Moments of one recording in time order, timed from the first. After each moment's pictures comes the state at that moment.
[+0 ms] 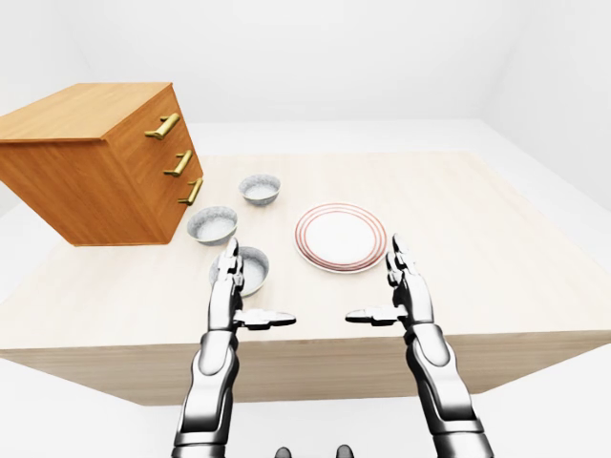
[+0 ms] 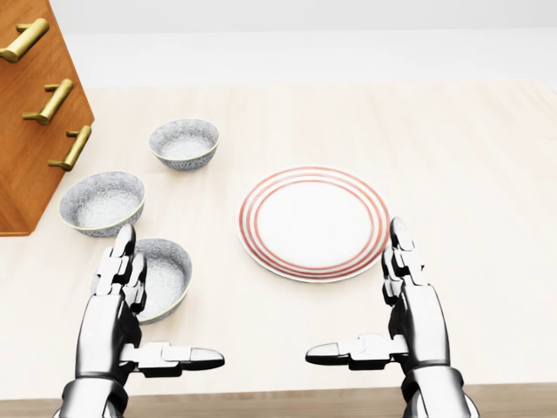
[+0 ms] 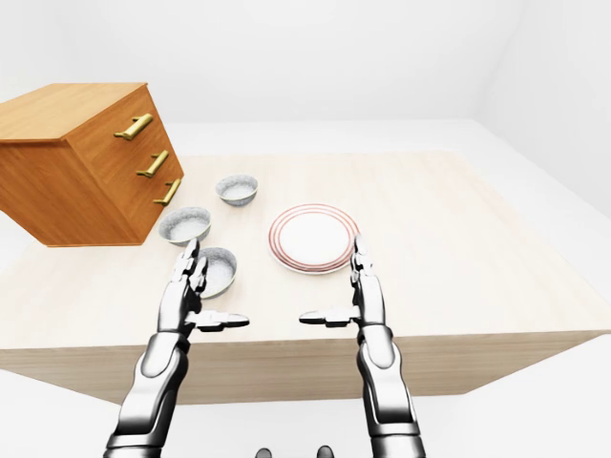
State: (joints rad) left arm 0.00 0.01 0.01 0.00 0.00 0.00 -0.01; right arm 0.00 -0.01 -0.01 0.01 0.00 0.00 0.01
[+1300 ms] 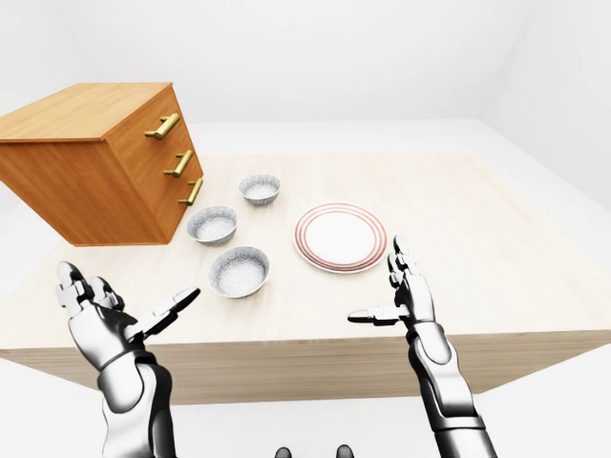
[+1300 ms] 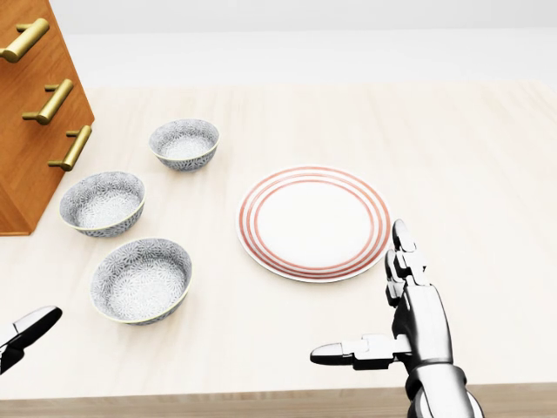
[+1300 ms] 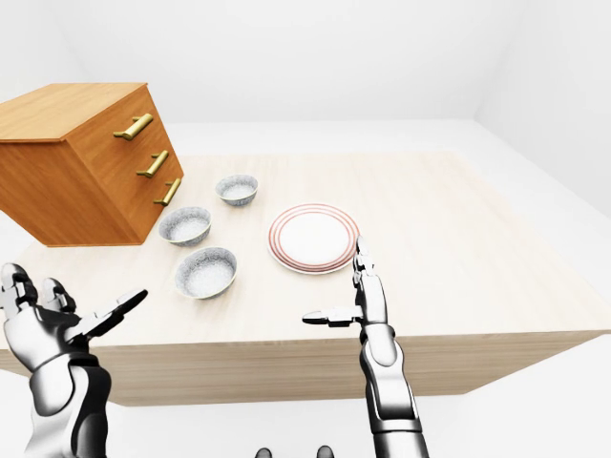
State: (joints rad) left arm 0.11 0.00 0.36 -0.36 -0.17 0.09 0.33; right arm -0.02 -0.02 -0.03 0.04 -0.01 0.01 0.03
